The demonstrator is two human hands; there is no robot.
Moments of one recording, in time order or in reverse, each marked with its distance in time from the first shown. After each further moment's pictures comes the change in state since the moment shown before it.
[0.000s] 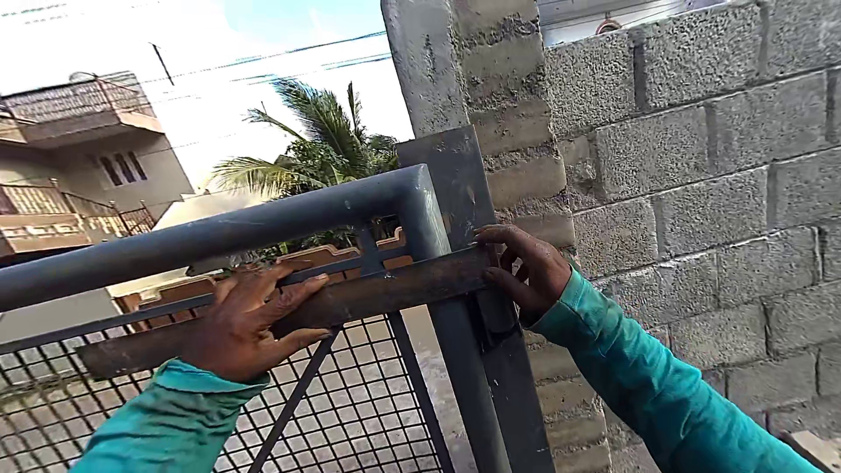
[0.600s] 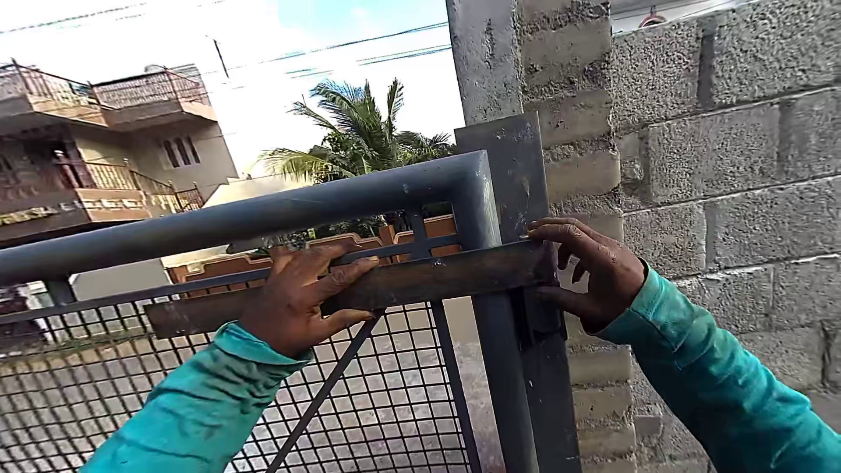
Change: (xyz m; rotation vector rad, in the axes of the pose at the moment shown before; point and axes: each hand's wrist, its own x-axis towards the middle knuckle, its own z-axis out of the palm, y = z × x) left_hand 0.004 -0.005 -0.004 -0.013 -0.024 0.077; right_hand 0.000 0.002 -0.009 -0.238 -0.093 -0.074
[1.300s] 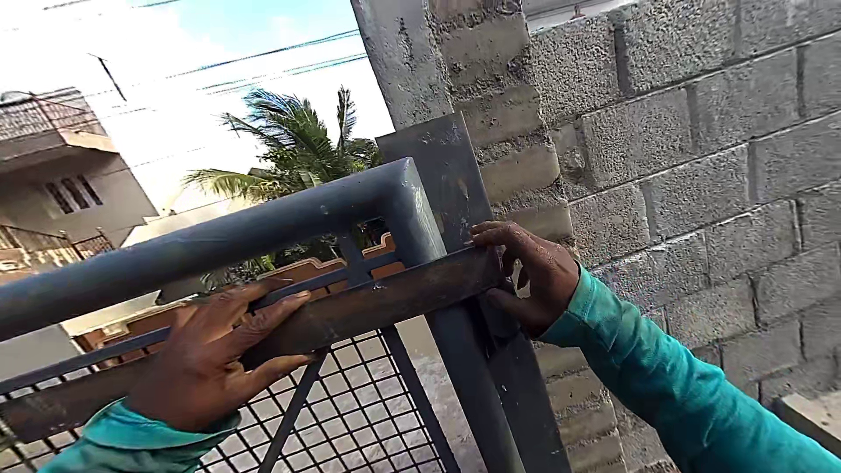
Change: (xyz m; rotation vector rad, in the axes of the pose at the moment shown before) left_hand -0.006 -0.010 0.005 -0.006 0.017 -0.003; right_hand -0.003 -0.016 0.010 0.074 0.103 0.103
